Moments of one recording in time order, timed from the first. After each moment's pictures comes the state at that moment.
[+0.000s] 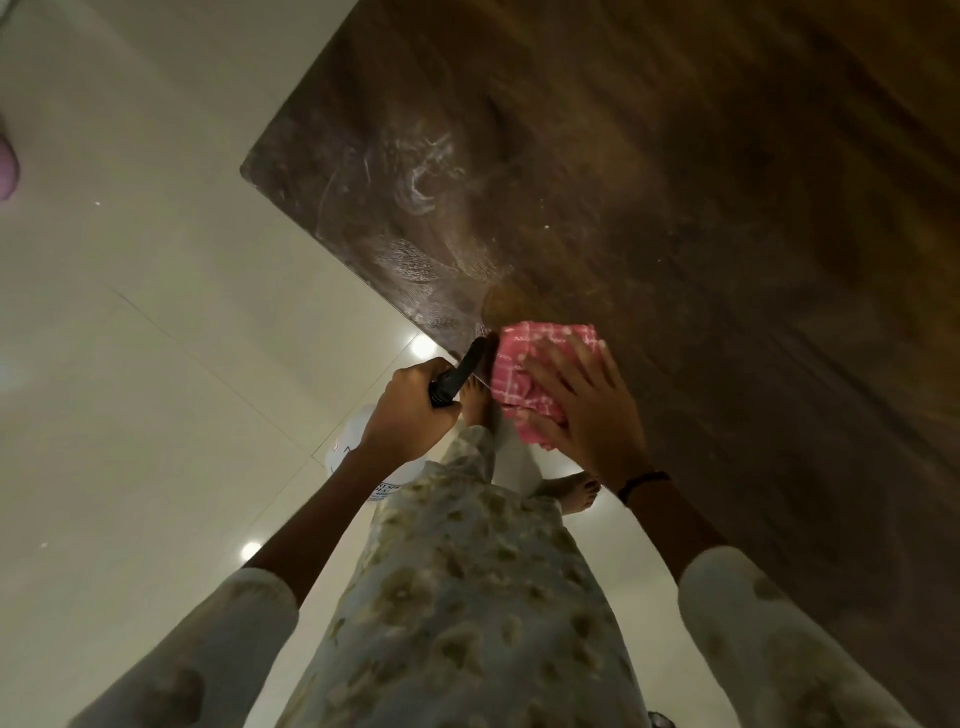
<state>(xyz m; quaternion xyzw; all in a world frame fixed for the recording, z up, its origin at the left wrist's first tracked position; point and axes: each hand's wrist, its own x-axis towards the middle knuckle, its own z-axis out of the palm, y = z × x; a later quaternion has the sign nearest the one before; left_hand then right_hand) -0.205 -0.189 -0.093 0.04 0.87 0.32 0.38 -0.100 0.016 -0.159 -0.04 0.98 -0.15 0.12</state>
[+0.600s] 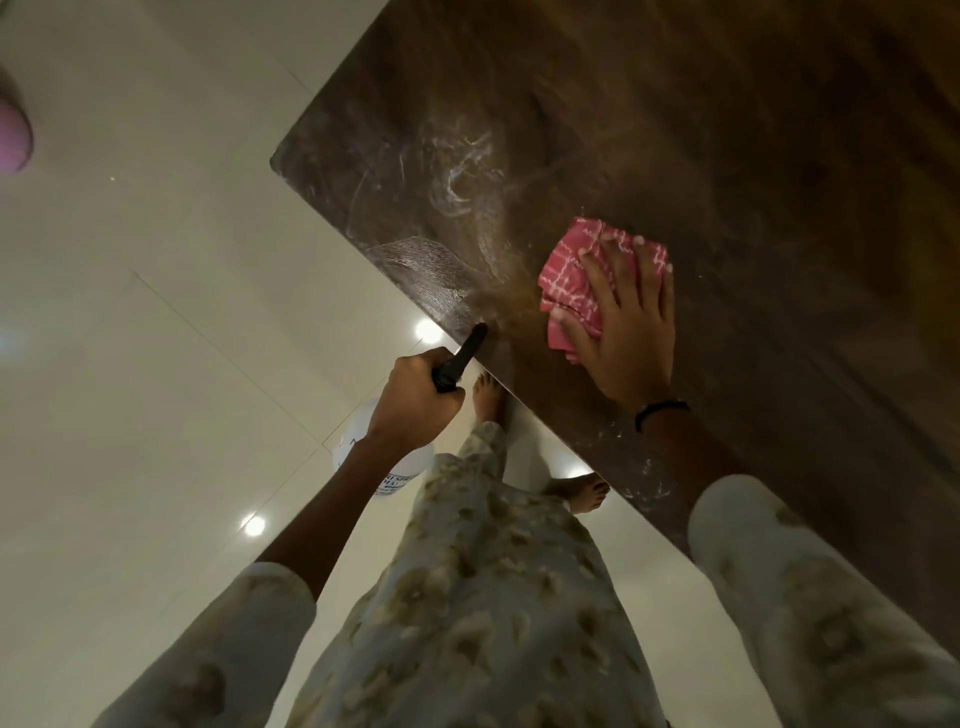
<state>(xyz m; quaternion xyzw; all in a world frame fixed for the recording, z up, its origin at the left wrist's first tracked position) -0.258 -0.228 -0.093 -0.01 0.87 0.33 0.36 -0.222 0.009 -0.147 0.11 0.98 -0.12 0.11</state>
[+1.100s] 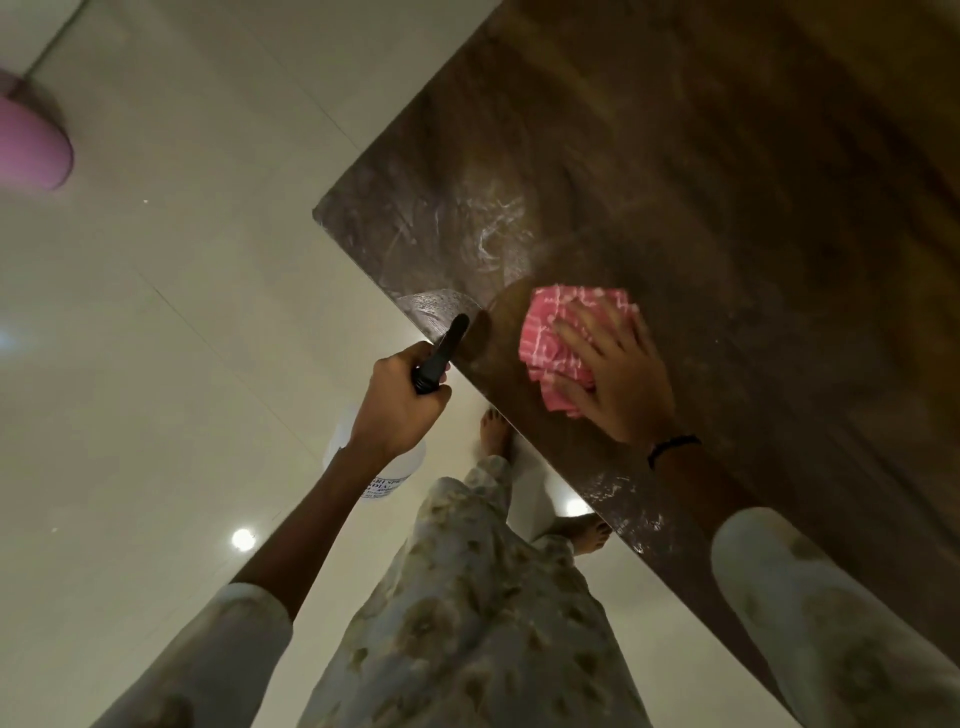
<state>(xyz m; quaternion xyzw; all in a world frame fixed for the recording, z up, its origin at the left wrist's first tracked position) -0.313 -0.241 -0.068 -0.06 0.86 0.39 0.32 -0.250 0.011 -0.141 -0.07 0.98 -0.12 0.13</state>
